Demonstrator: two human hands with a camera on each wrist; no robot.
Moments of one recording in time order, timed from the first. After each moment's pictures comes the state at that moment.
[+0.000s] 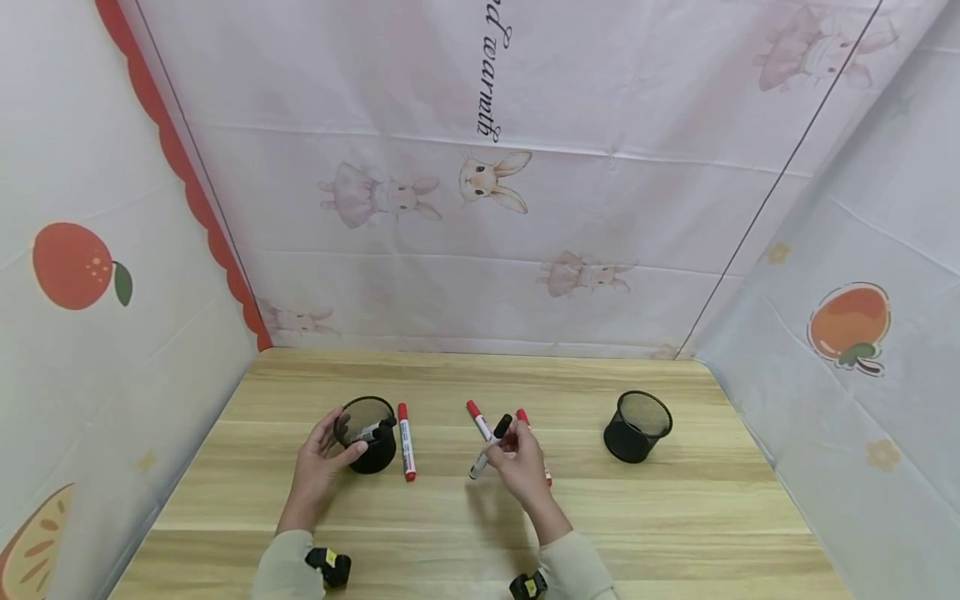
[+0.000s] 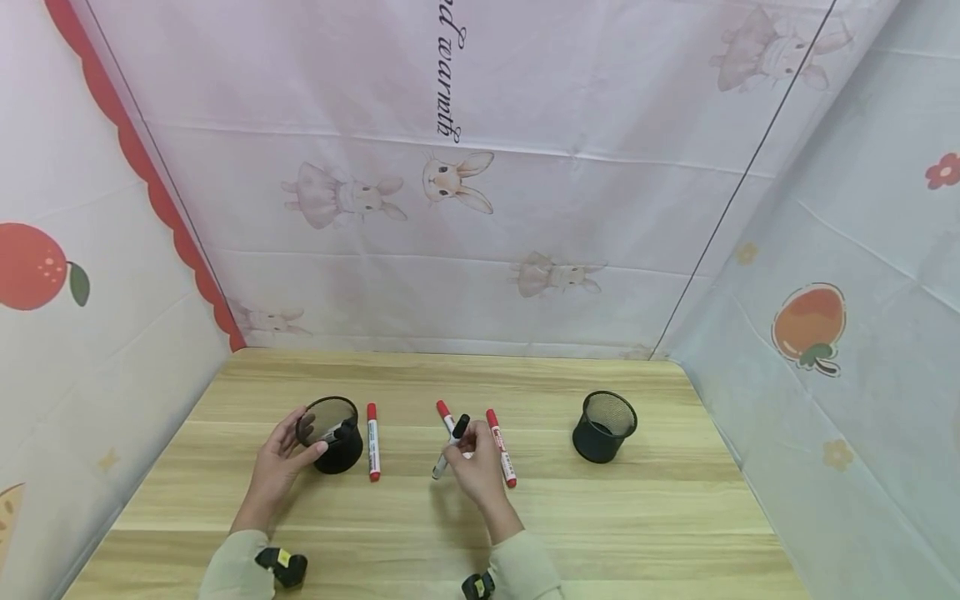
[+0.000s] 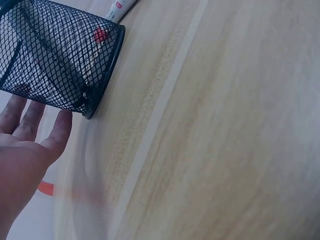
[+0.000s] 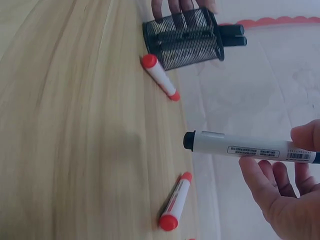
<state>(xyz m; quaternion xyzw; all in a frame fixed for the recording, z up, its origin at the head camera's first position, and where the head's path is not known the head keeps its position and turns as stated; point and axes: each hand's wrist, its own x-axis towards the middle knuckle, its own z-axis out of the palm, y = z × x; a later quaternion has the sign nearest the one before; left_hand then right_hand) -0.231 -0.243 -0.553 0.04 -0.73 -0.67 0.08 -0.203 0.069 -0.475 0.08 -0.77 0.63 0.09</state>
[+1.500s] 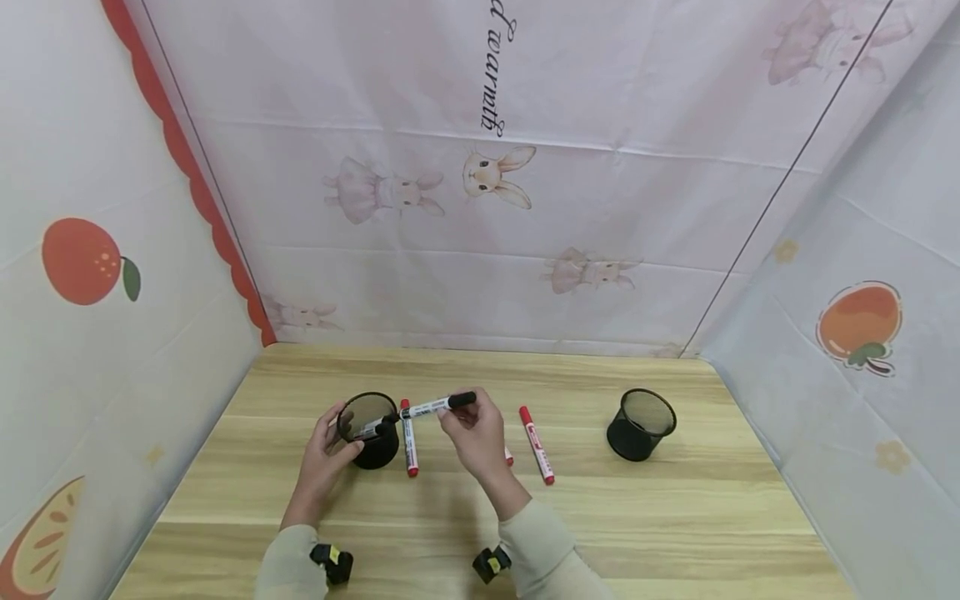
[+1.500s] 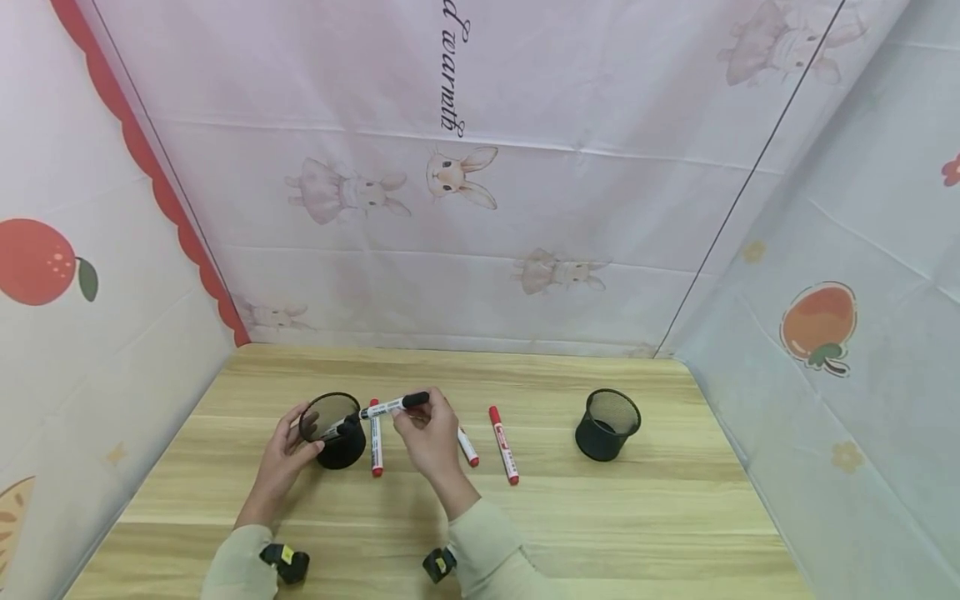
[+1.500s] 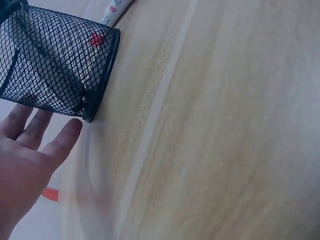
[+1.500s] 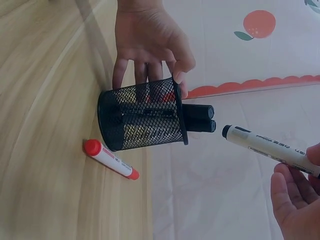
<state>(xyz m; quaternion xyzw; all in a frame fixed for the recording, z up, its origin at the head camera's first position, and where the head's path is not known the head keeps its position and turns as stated) -0.226 -0.243 -0.549 -0.02 -0.74 -0.66 0.08 -0.209 0.011 -0.431 0.17 -0.69 0.69 0.11</state>
